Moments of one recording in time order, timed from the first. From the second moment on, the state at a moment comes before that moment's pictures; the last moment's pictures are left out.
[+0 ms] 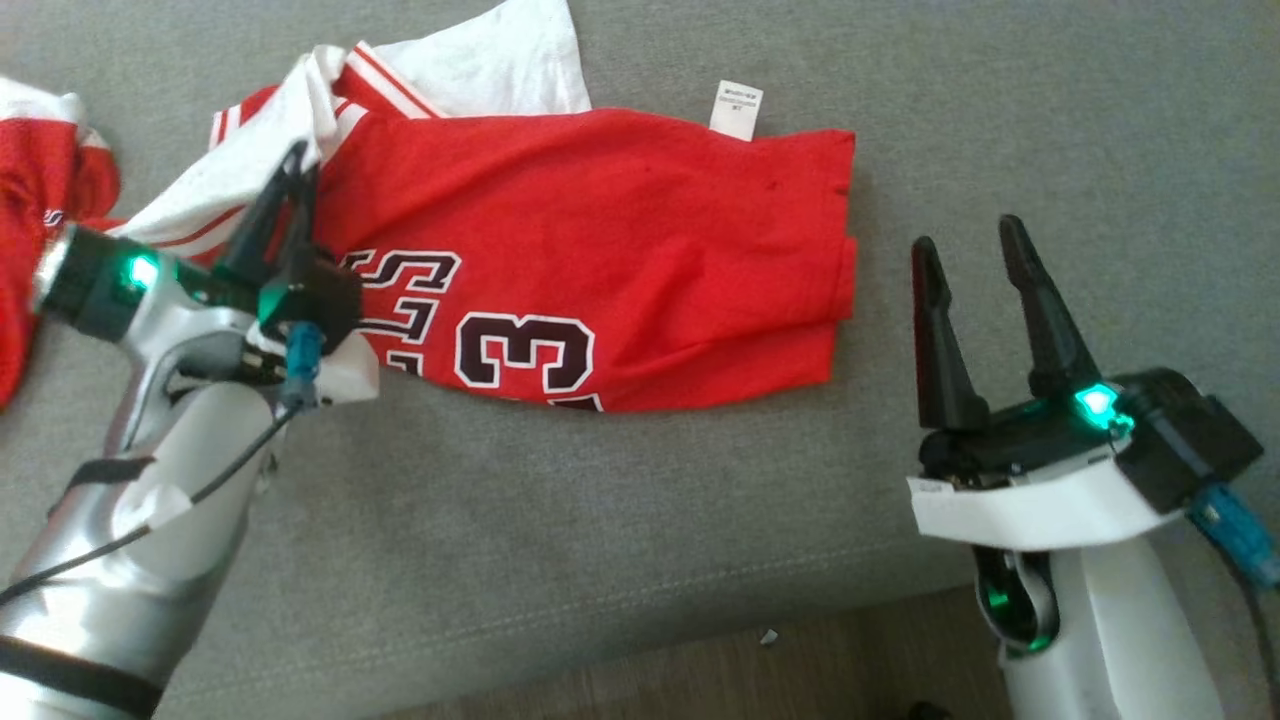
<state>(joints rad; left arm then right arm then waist) -0.64 0.39 -0.60 0.55 0.14 0.27 -0.26 -0.18 -0.05 0.25 0.05 0.13 0.12 -0.25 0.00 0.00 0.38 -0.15</state>
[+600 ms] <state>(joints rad) -0.56 0.48 -0.59 0.30 0.03 0.37 -0.26 -0.64 -0.10 0.30 0.64 0.65 0.12 0.07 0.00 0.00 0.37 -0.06</state>
